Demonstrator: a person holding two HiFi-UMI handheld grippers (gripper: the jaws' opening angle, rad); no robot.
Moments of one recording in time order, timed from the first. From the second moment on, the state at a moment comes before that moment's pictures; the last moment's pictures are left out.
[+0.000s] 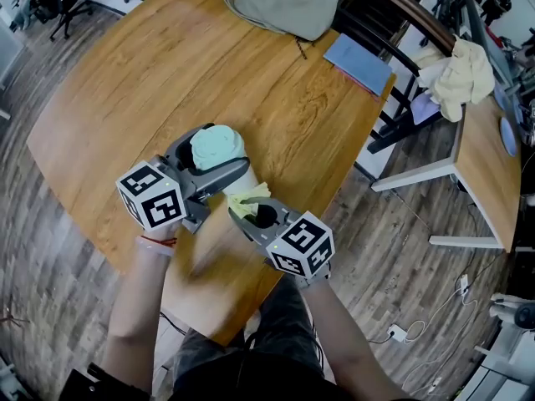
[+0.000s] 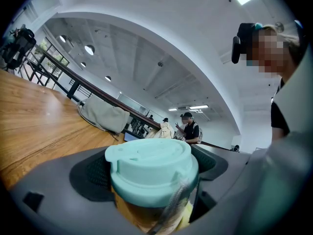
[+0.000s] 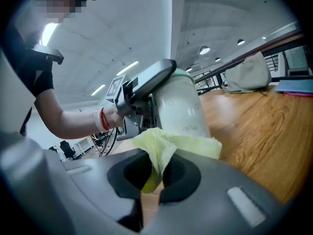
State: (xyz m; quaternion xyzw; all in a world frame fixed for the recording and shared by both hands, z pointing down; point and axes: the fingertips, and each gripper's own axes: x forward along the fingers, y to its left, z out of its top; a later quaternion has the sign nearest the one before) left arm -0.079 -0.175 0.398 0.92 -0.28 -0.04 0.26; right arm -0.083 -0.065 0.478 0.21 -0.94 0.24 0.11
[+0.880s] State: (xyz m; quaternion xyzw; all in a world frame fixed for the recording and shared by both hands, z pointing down) left arm -0.073 -0.170 0.397 0.93 -0.27 -0.03 0.24; right arm -0.032 -0.058 0.531 0.30 -0.87 0.36 0.17
